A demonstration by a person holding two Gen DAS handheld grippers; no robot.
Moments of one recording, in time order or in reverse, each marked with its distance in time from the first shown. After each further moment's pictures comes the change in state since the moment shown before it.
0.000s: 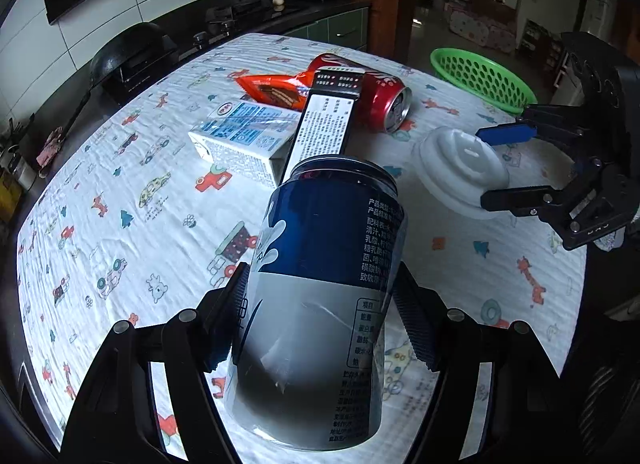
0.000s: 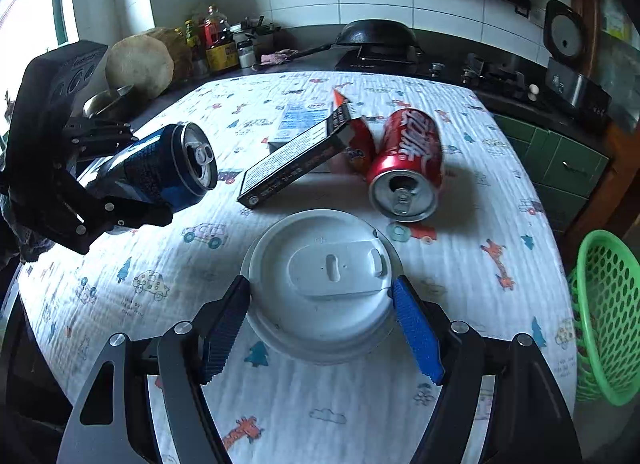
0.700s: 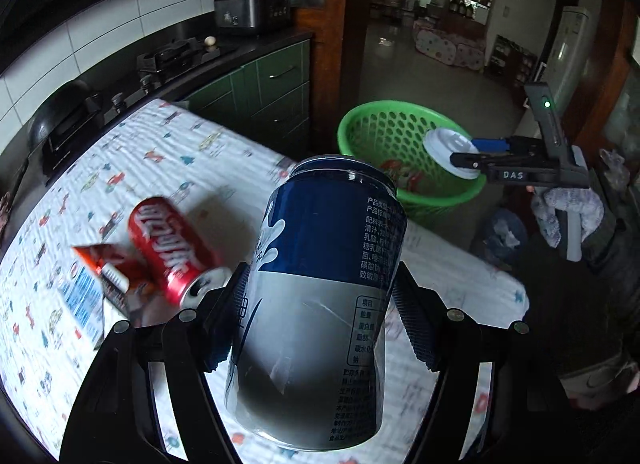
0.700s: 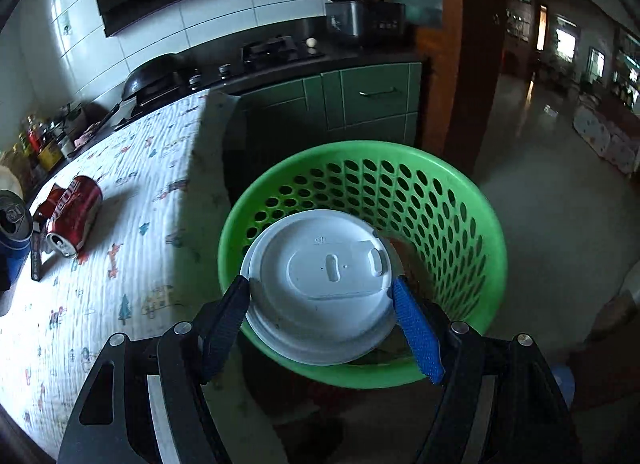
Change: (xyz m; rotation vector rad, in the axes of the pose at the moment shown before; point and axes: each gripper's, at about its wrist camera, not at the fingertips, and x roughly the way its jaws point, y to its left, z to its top) left arm 0.042 -0.155 0.152 0.027 -0.075 -0.115; right arm -0.102 -0.306 -0.087 0.457 -0.012 -0.344
